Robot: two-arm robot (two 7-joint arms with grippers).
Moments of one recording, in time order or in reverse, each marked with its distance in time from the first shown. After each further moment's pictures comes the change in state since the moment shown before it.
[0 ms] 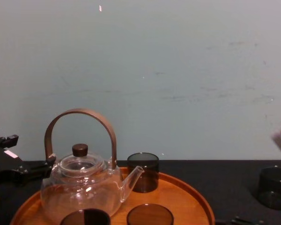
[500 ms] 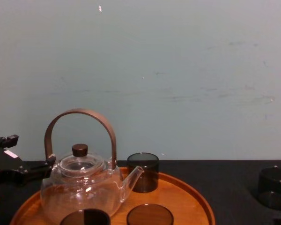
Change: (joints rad) left arm 0.000 0.000 0.000 0.000 0.000 0.000 0.000; right arm -0.116 0.121 0.133 -0.087 0.079 0.011 -0.023
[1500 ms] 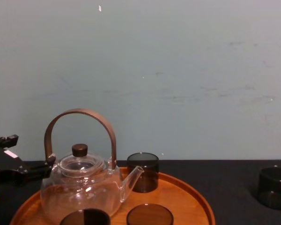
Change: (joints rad) left arm 0.000 0.000 0.000 0.000 0.000 0.000 0.000; right arm 0.164 -0.008 0.128 0.276 0.079 -0.003 -0.028
